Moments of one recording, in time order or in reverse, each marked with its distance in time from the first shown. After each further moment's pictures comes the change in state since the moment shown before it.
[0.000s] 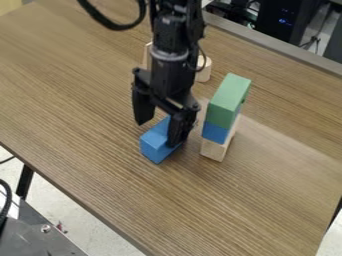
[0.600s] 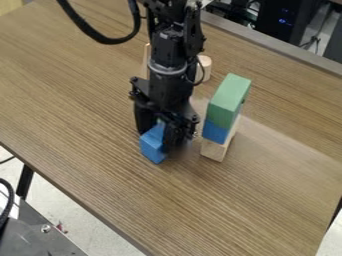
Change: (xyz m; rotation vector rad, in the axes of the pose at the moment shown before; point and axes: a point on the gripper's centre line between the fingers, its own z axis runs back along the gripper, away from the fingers) arm -0.001 0.000 -0.002 0.029 -0.066 0.052
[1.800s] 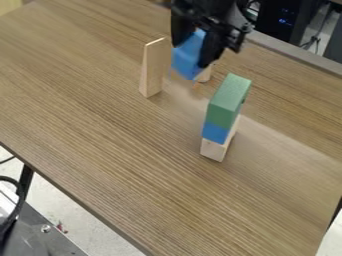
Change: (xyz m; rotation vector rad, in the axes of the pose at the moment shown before) arm 0.046 -0.009 0.108 0.156 -0.176 -0.091
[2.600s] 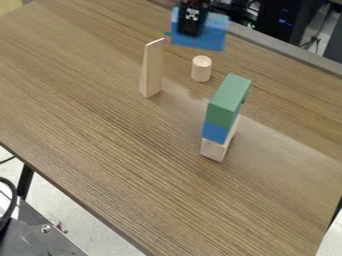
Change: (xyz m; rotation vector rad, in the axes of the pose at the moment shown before) arm 0.019 0.016 0.009 -0.124 0.047 -1.009
